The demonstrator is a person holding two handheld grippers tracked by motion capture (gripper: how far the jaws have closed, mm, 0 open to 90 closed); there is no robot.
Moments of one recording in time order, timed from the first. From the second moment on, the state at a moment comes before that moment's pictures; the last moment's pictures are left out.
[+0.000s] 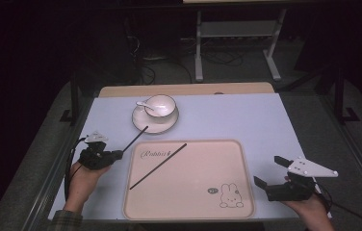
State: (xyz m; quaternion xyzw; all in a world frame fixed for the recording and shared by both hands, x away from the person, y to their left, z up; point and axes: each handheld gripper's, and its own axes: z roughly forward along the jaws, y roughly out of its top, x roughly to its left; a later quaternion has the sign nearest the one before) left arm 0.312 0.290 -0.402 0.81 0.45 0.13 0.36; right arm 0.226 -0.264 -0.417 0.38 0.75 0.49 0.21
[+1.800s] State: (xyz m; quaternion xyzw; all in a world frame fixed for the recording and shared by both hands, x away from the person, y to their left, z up) left arm 0.359 0.118 -0.422 0.88 0.28 0.07 0.37; right arm 0.229 -0.260 -0.417 0.37 0.76 0.49 0.21
